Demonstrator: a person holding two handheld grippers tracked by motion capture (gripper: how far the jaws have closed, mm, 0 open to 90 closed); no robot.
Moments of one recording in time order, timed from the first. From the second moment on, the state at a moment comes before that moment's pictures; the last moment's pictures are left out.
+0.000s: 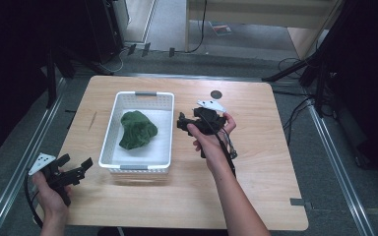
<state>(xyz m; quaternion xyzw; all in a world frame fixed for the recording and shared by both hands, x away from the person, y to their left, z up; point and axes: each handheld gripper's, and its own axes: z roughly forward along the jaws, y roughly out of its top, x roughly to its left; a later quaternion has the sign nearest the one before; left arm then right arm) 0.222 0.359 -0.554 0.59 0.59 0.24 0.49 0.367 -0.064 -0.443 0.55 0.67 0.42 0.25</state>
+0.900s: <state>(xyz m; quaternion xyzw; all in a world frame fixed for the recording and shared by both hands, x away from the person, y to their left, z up) 0.222 0.359 -0.554 0.60 0.59 0.24 0.49 0.352 -0.146 -0.484 0.59 0.64 0.39 0.28</state>
